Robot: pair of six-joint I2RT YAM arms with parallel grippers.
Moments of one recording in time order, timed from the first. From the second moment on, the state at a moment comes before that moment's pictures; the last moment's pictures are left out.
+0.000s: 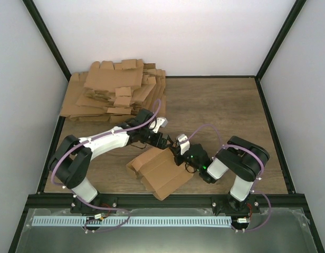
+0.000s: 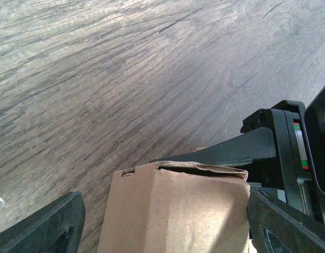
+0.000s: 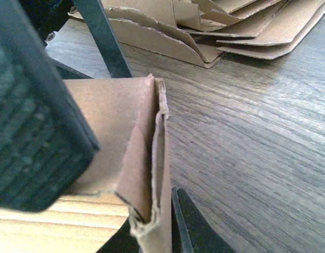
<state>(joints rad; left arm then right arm) -0.68 1.63 0.99 -0.28 0.45 -0.30 0.81 1.74 0.26 1.14 -0.01 0.17</state>
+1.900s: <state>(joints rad) -0.66 1.61 1.01 -0.35 0.47 -0.32 0.83 1.79 0.33 1.15 0.06 0.14</state>
